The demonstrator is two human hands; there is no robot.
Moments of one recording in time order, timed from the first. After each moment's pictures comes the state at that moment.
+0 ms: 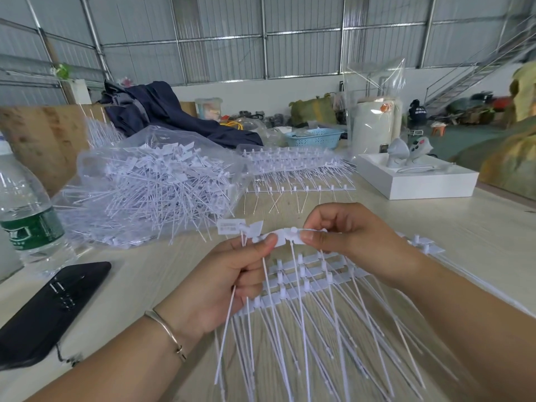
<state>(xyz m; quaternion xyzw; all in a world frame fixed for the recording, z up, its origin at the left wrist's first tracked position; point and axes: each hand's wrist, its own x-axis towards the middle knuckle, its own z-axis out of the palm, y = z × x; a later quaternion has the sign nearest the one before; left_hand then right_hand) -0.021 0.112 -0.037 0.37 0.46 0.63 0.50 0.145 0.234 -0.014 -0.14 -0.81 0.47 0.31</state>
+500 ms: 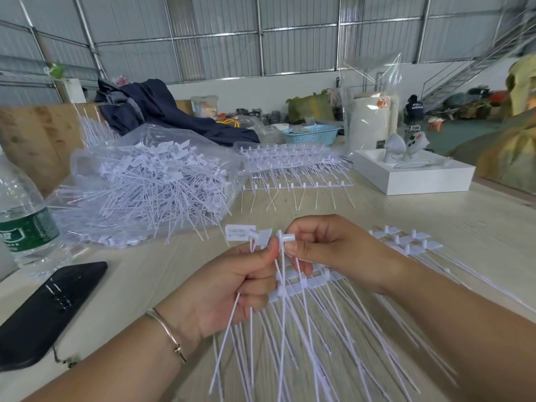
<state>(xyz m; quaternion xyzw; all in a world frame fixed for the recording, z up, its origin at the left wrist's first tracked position) -0.016 0.112 -0.038 0.39 0.43 0.56 0.60 0.138 0.225 -0.021 -0.10 -0.83 0.51 0.23</state>
